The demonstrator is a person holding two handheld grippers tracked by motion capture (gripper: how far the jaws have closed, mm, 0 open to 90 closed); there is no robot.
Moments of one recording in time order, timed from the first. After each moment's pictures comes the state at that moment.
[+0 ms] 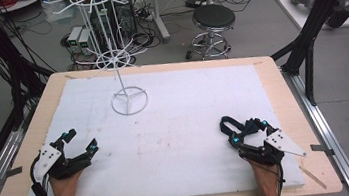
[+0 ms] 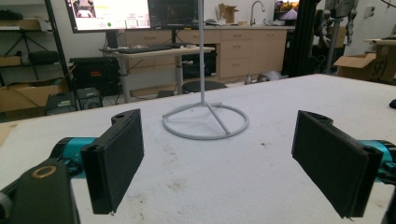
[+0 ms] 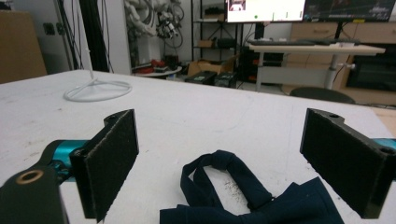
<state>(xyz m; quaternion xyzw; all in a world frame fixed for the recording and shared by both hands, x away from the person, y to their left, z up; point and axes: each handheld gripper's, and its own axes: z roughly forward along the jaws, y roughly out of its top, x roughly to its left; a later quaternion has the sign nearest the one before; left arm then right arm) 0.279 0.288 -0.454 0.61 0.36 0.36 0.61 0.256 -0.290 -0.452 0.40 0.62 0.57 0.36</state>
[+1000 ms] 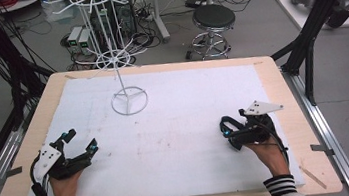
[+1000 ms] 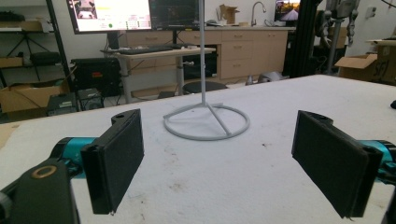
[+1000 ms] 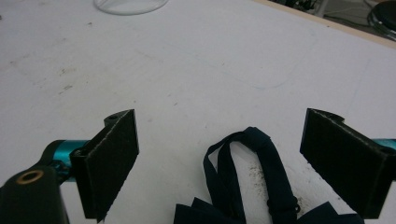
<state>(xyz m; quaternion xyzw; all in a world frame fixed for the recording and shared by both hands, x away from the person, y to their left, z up) 0.278 0.288 -0.454 0.61 0.36 0.37 0.60 0.312 -0.272 -0.395 0.38 0.79 0.43 0.21</state>
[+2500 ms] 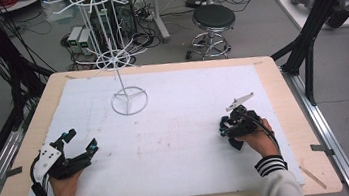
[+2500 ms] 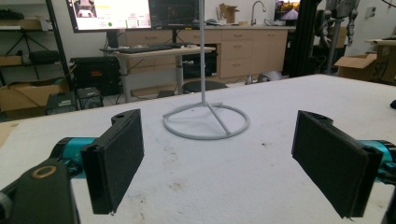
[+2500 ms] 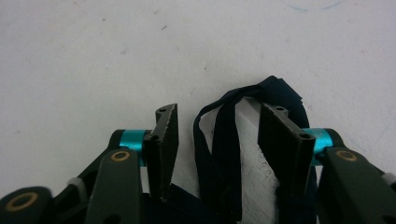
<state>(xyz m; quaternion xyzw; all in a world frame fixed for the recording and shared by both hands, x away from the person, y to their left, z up) 0.279 0.288 -0.454 0.61 0.36 0.36 0.60 0.361 -0.256 -0.418 0.37 0.88 0.28 0.11</state>
